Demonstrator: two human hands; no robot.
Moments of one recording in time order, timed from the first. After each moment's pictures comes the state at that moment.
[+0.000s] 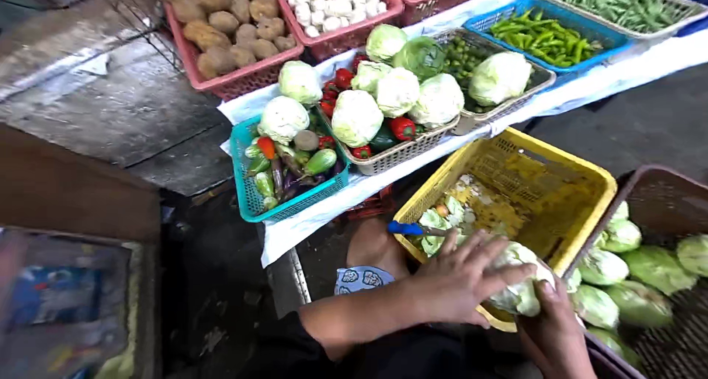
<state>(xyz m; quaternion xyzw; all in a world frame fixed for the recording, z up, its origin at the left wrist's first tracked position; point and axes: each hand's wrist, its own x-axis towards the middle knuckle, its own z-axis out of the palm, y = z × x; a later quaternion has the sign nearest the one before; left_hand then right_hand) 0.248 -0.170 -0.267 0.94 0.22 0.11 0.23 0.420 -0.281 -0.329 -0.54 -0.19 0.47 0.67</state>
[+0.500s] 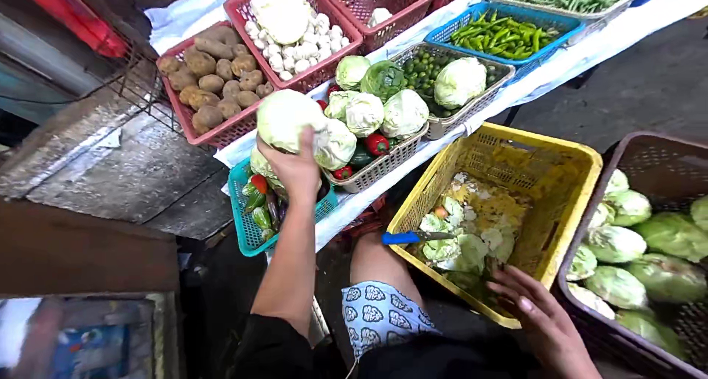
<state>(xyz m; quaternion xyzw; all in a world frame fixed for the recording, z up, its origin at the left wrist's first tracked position) 0.141 0.031 -0.198 0.56 0.54 0.61 0.15 0.438 -0.316 -0.369 -0.50 -0.31 0.50 0.63</state>
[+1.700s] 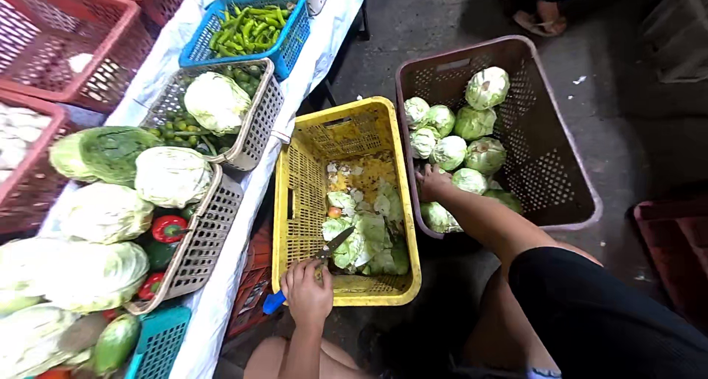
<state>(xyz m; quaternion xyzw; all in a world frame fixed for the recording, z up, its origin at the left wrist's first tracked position) 0.258 -0.120 -0.450 0.90 0.43 0.07 0.04 0.681 -0.220 -0.573 -0.88 -0.36 0.30 -0.08</state>
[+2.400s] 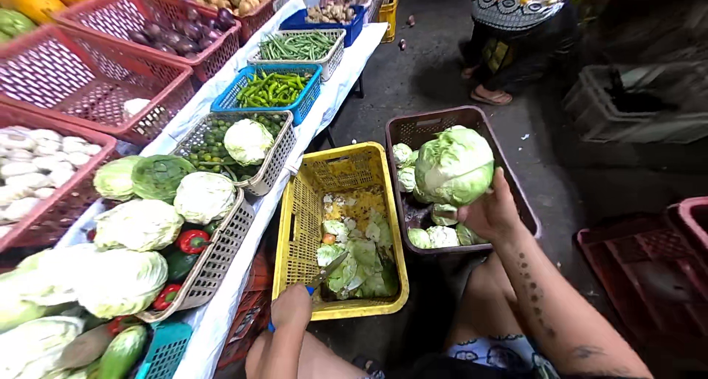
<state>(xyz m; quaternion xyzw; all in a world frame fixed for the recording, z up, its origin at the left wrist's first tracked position) 0.285 -0.099 -0.379 0.80 0.49 -0.36 0.03 0.630 -0.353 -0.312 -0.44 -0.10 0.42 0.79</state>
